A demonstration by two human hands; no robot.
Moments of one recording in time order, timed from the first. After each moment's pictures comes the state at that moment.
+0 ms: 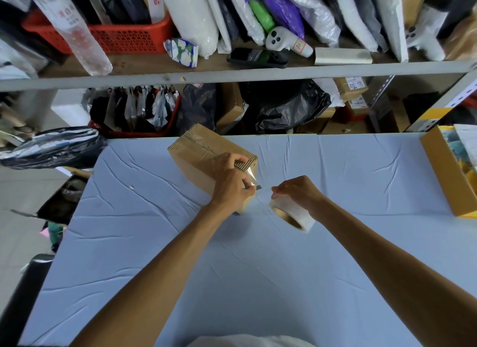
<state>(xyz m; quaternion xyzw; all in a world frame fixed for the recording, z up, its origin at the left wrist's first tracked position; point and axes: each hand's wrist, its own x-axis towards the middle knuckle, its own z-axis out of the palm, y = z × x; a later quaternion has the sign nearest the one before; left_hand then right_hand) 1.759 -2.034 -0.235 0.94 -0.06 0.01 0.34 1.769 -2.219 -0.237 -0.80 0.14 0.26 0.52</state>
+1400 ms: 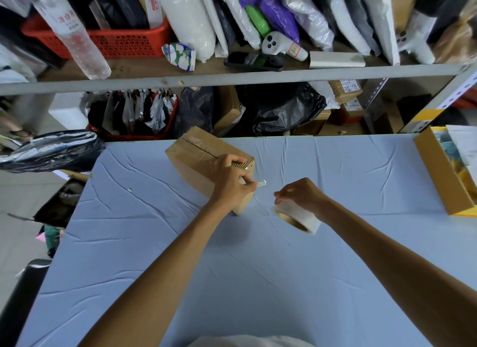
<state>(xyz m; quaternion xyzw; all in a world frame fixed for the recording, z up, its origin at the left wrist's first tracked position) 1.763 -2.038 -0.231 0.92 -0.03 0.01 0.38 1.762 -2.231 -0.231 -0.84 0.09 0.26 0.46</state>
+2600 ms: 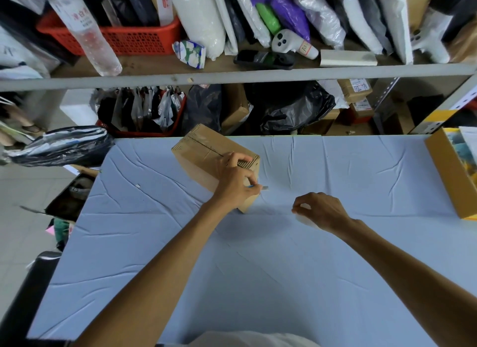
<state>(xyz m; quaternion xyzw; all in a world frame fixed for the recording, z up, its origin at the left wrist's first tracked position) 1.759 -2.025 -0.228 0.93 -0.08 -0.01 0.35 1.741 -2.258 -0.262 -0.97 -0.13 0.17 0.15</state>
